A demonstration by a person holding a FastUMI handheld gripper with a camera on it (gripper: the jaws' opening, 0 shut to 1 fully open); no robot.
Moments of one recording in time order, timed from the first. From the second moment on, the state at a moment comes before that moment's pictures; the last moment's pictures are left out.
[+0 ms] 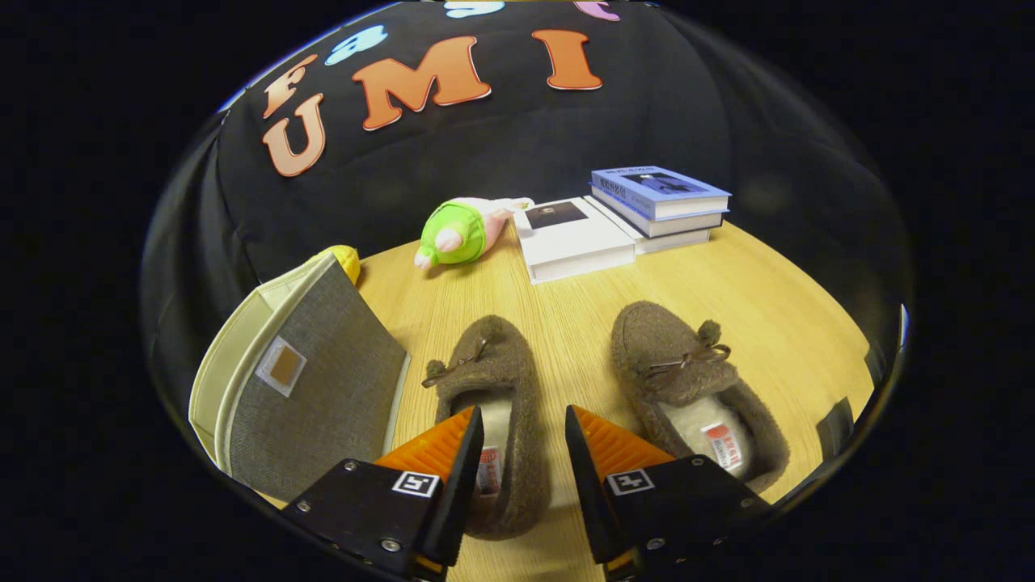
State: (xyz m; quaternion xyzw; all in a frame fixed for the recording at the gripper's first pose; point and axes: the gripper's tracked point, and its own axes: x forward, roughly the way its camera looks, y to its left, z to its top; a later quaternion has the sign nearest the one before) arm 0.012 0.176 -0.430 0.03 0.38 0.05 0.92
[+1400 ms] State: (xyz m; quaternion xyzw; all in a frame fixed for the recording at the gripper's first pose) arm 0.011 0.268 -0.254 0.14 0.32 0.03 0.93
